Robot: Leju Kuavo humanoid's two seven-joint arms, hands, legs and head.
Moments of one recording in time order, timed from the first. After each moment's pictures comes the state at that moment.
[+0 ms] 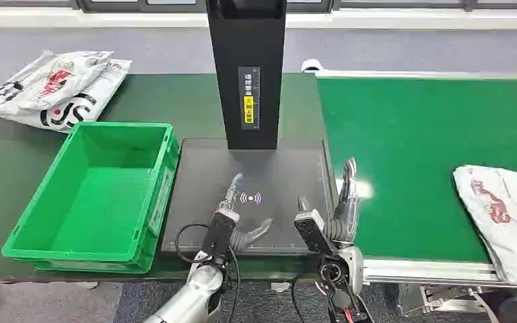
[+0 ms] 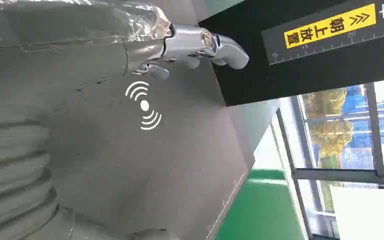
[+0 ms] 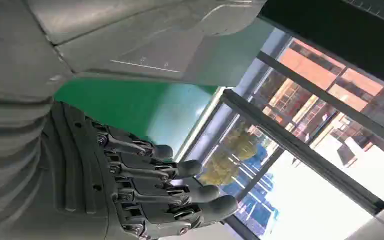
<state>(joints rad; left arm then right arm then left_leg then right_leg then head) -0.39 -0.30 -0.46 -0.63 -0.04 0.38 -0.70 -0.27 0.35 -0.08 -0.83 0.71 -0.70 -0.70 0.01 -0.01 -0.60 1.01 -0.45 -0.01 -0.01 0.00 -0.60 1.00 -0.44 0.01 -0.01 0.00</state>
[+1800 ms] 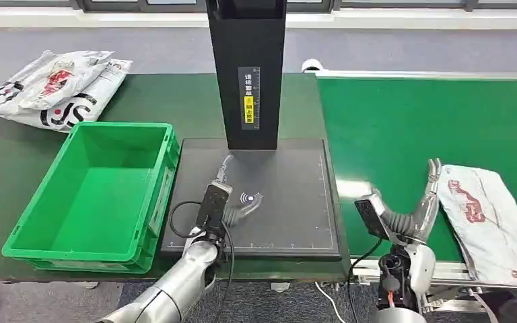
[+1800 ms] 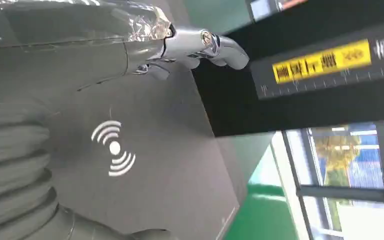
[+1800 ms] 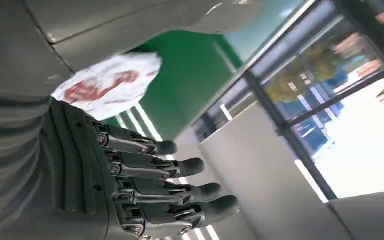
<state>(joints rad) -0.55 -0.30 -0.35 -0.48 -0.03 0.37 -0.70 -0.41 0.31 -0.77 -0.90 1.26 -0.70 -0.70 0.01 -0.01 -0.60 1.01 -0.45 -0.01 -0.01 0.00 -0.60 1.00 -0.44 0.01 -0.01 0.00</state>
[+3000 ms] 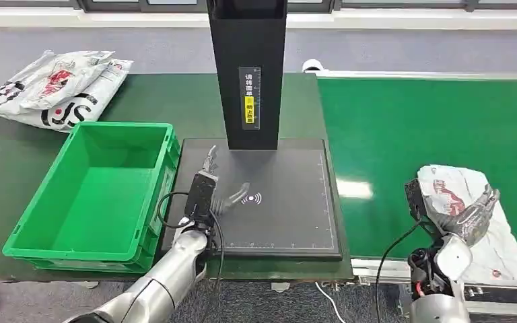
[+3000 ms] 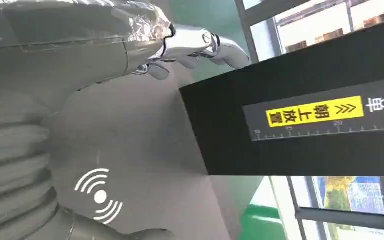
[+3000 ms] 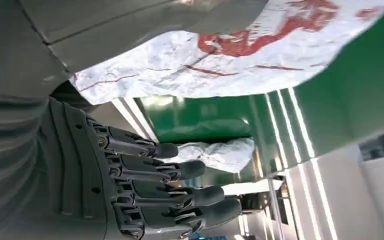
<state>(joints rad) -0.60 -0.28 -0.28 -0.46 -0.06 0.36 -0.70 -0.48 0.04 -0.68 -0.63 1.57 -0.70 0.14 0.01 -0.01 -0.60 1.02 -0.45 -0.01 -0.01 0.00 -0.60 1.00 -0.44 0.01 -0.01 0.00</state>
